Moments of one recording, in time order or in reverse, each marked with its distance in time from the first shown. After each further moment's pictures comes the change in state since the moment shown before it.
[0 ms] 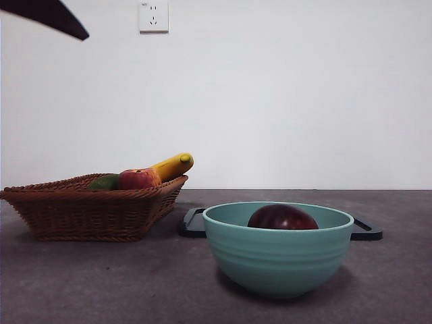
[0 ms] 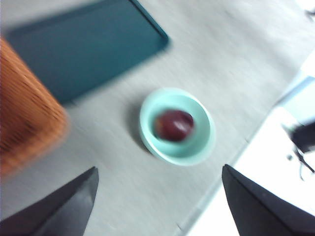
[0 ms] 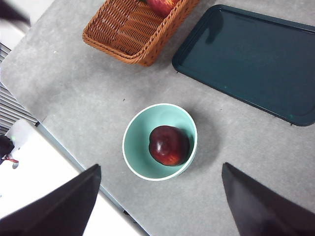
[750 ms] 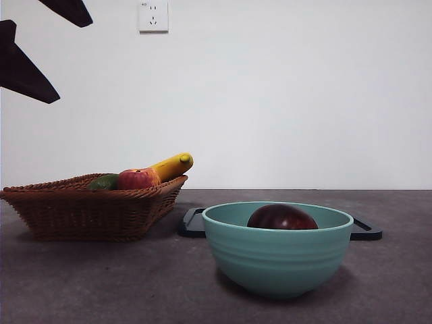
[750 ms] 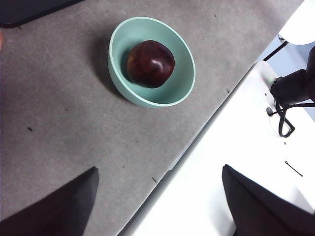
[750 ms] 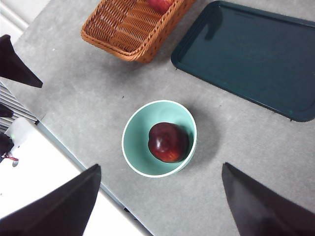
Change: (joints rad) left arm -0.052 -0.074 -0.201 0.005 0.067 -0.036; right arm 0.000 0.000 0.000 -0.012 0.004 0.001
